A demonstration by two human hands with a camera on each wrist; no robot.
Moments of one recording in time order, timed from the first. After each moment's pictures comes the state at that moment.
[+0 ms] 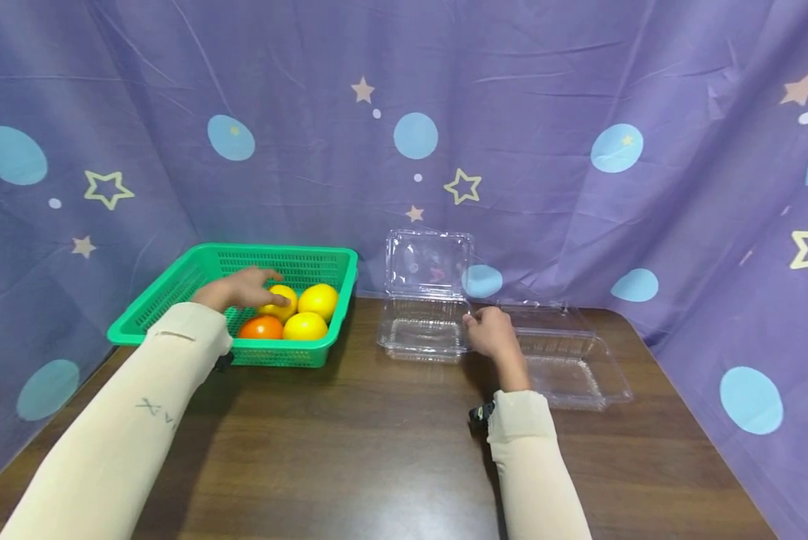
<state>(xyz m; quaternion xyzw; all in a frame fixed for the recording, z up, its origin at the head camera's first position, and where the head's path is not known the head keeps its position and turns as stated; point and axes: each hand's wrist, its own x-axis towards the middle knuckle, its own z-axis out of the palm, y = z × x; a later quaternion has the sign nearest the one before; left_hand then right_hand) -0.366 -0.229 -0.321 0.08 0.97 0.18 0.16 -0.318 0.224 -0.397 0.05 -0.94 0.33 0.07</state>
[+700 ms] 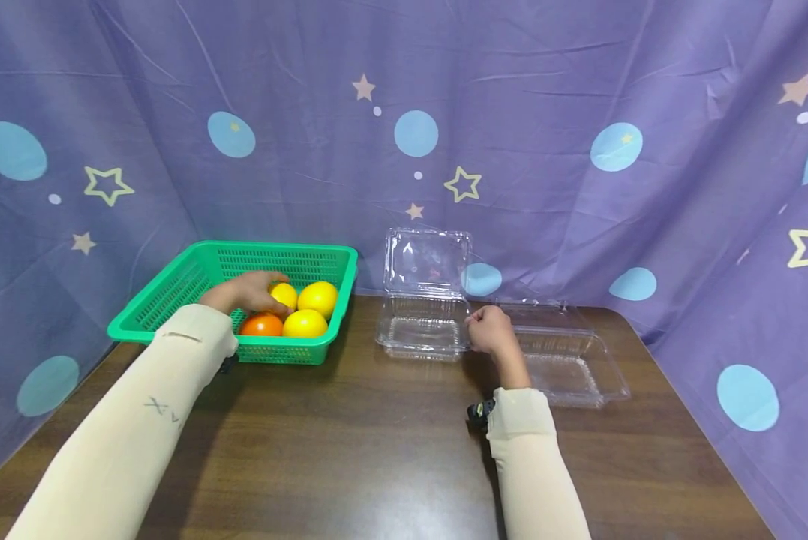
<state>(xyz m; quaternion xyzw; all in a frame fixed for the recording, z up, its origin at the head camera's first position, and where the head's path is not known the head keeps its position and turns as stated) -0.367 -0.226 -0.334 0.09 0.96 0.20 0.15 -0.316 0.220 -0.399 -0.02 -0.89 0.46 0.01</state>
